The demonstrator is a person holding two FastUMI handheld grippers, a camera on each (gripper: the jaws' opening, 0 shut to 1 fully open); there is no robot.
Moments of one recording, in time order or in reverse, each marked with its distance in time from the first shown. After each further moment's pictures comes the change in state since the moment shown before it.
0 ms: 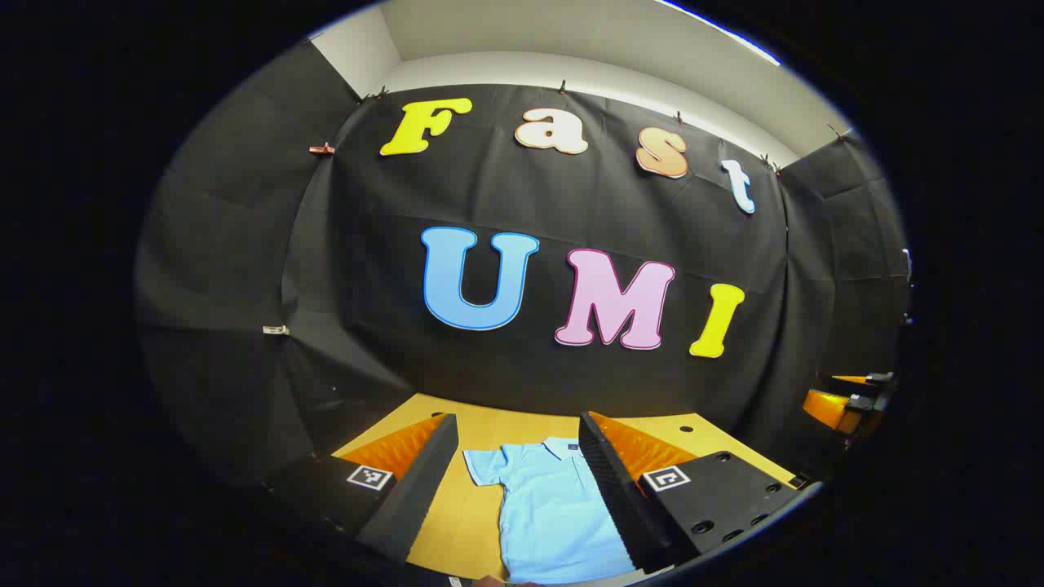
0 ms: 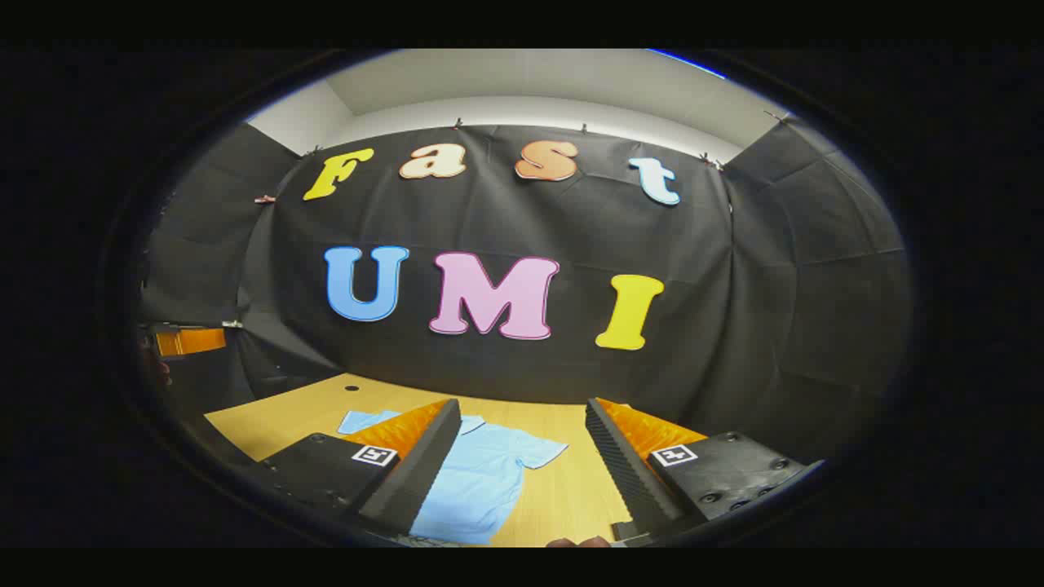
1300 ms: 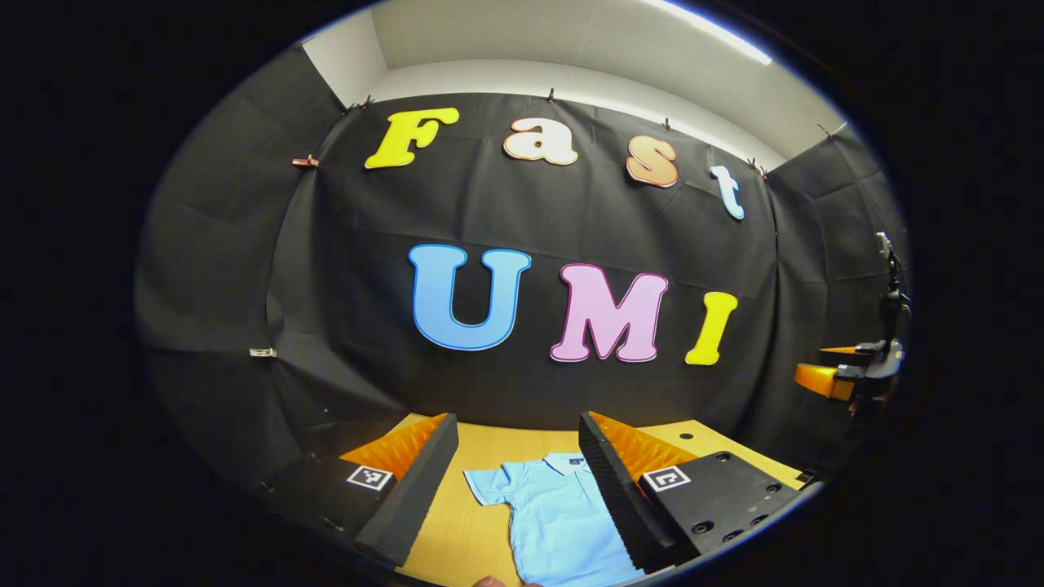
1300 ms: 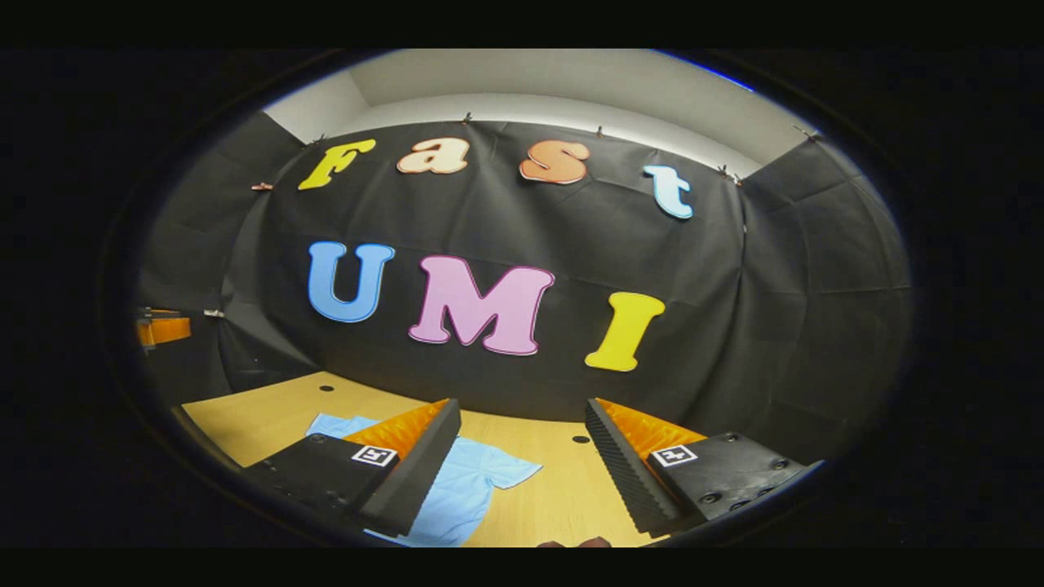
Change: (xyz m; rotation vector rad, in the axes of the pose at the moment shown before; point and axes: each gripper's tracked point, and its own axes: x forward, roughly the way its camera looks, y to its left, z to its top) left arm 0.020 0.015 0.020 0.021 -0.036 -0.057; right arm 0.079 -0.024 0.028 -0.081 0.007 0.001
